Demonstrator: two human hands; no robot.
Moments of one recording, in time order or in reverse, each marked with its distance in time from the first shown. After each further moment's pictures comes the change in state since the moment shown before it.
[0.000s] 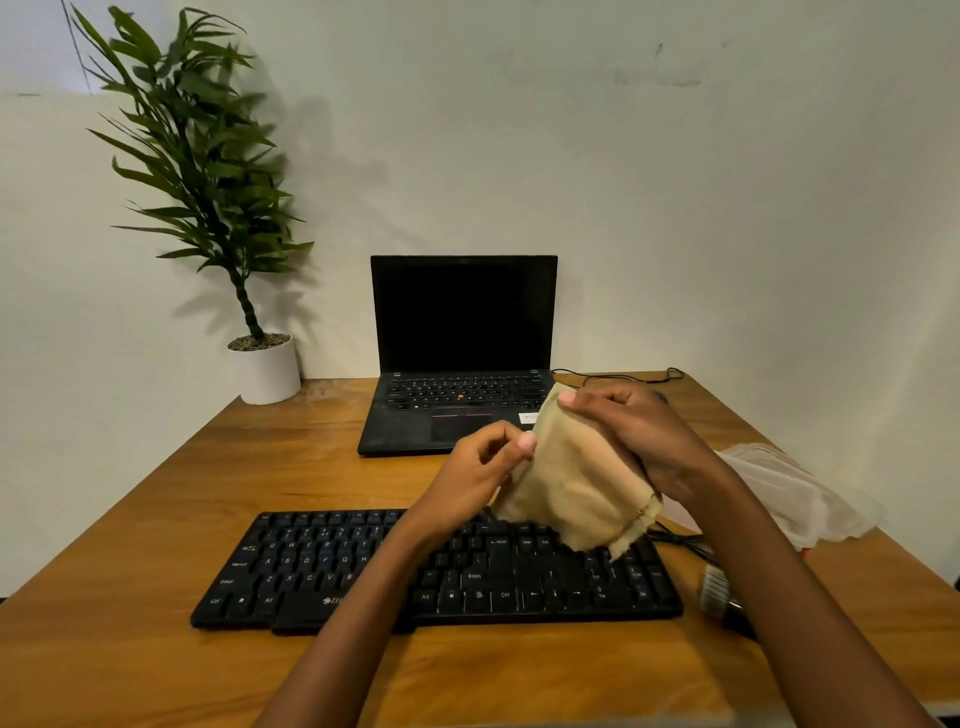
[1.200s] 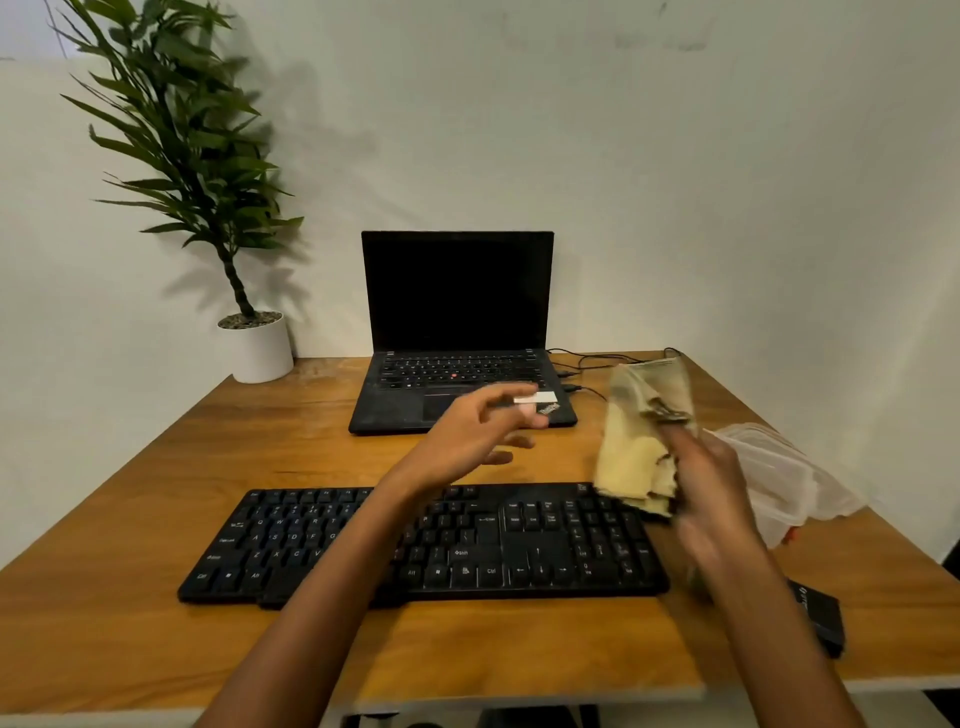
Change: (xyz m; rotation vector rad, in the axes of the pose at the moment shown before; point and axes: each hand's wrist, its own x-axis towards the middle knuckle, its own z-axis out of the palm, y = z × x) left_hand 0.007 0.031 0.002 0.082 -0.029 -0.216; right_hand -0.039 0.051 -0.018 0.442 0.490 0.209
